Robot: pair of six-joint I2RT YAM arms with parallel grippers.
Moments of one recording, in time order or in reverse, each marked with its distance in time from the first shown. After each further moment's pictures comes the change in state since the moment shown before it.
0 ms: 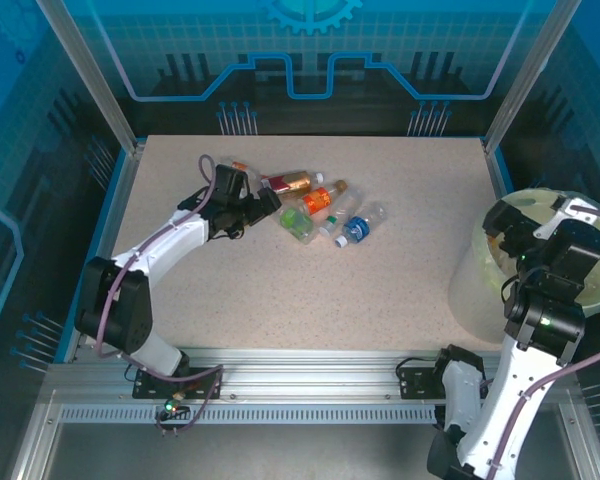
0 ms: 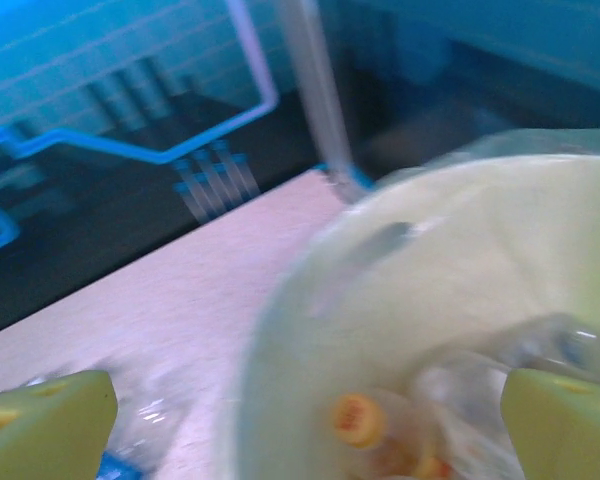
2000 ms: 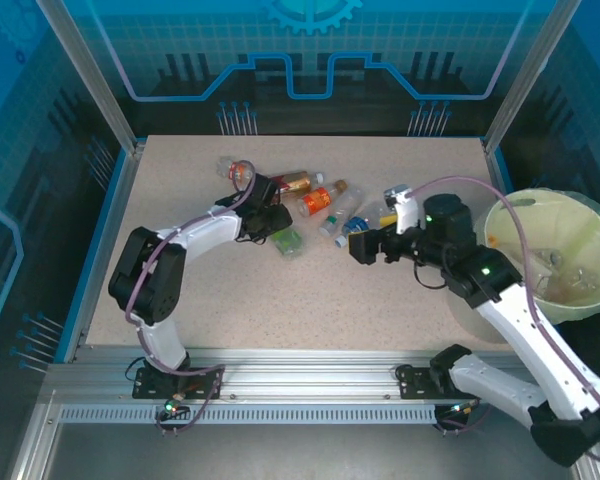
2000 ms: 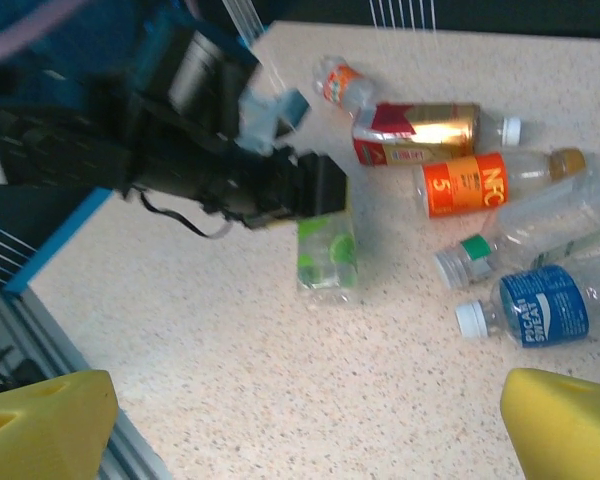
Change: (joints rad) left arm -0.118 0.201 0.060 0.060 -0.132 -0.007; right arm 0.980 0.241 -0.192 0.272 -0.104 0.003
